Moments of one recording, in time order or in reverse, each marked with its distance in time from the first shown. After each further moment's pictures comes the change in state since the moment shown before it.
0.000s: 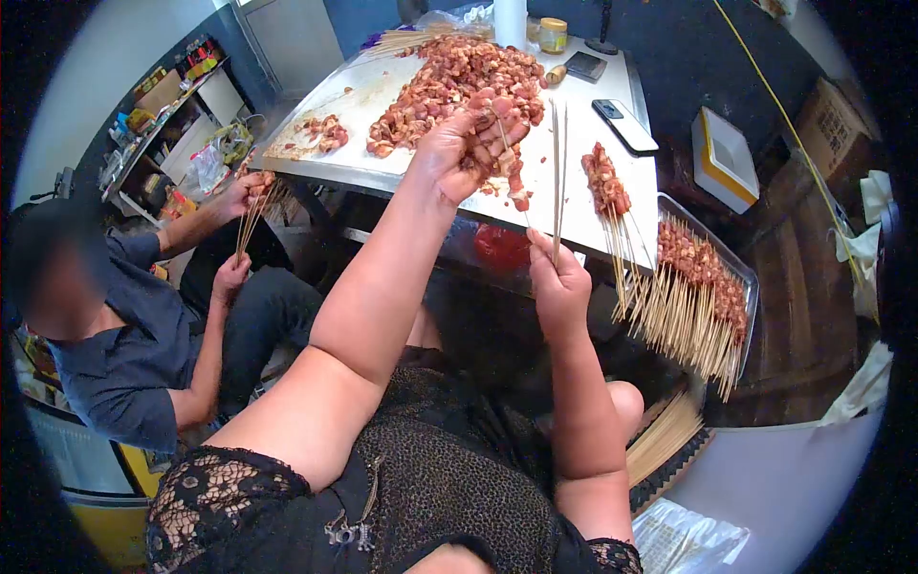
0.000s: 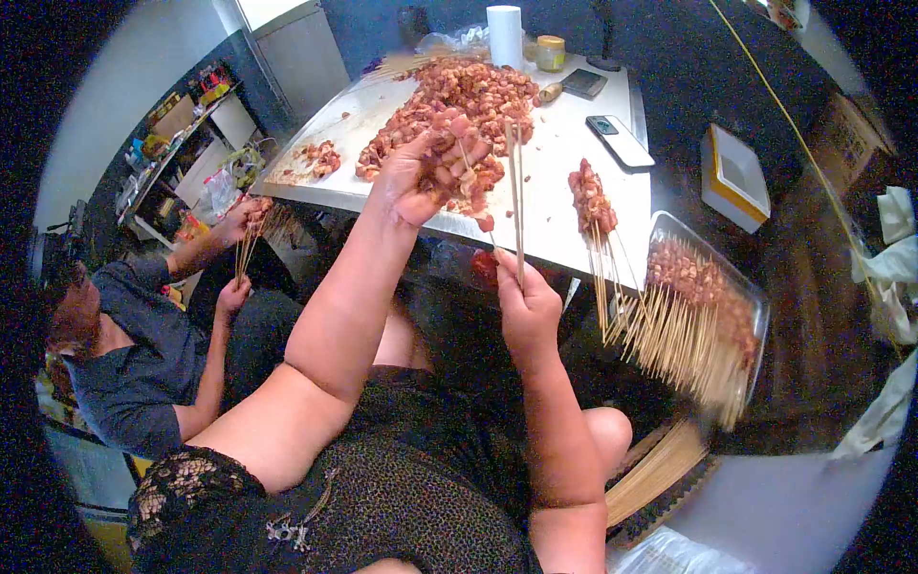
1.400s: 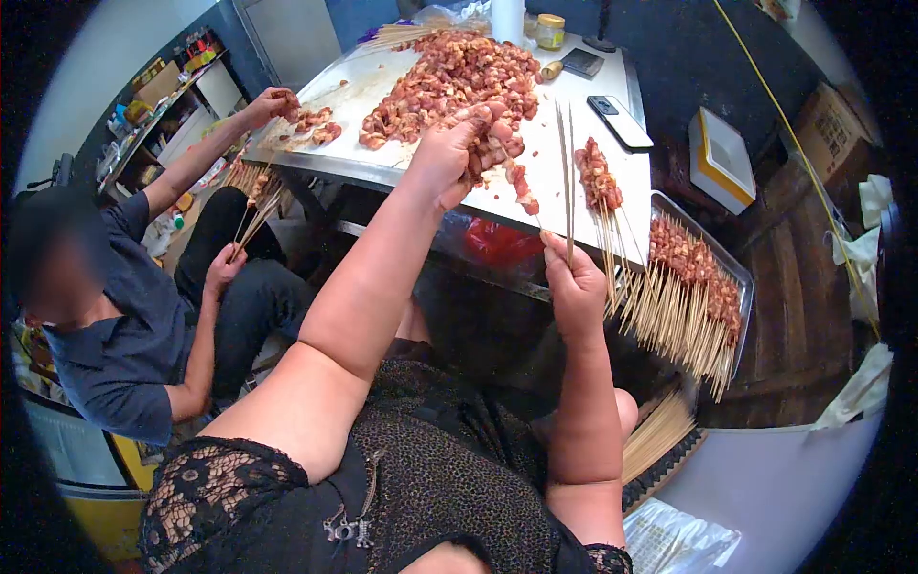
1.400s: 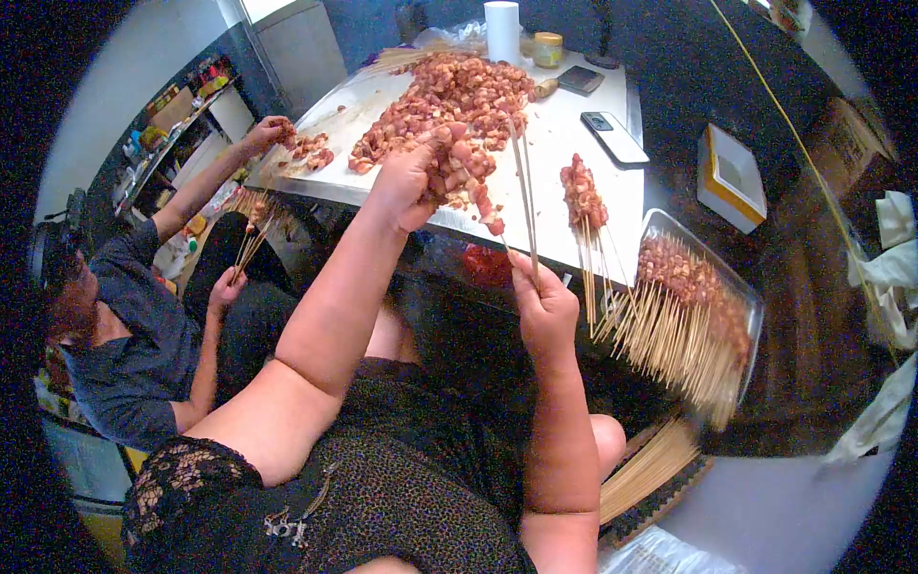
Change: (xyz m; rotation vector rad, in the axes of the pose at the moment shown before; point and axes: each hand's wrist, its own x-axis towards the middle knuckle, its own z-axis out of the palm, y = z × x) left_hand -0.010 -0.017 0.000 0.392 -0.011 0.073; right_hand 0.002 0.003 -0.036 -0.016 -0.038 -0.031
